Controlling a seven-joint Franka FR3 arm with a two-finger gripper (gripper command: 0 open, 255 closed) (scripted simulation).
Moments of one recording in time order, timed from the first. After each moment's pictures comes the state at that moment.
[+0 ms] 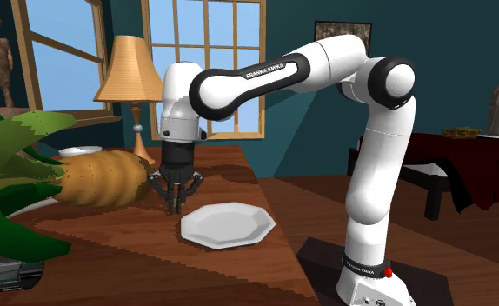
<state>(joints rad) -0.02 -0.14 0.71 -2.02 0.22 2.00 1.20</state>
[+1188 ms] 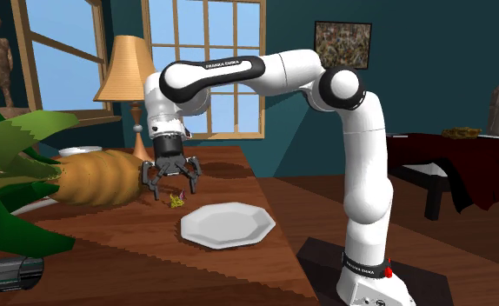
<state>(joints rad) -0.07 0.17 0.64 -1.68 0.26 1.61 1.03</state>
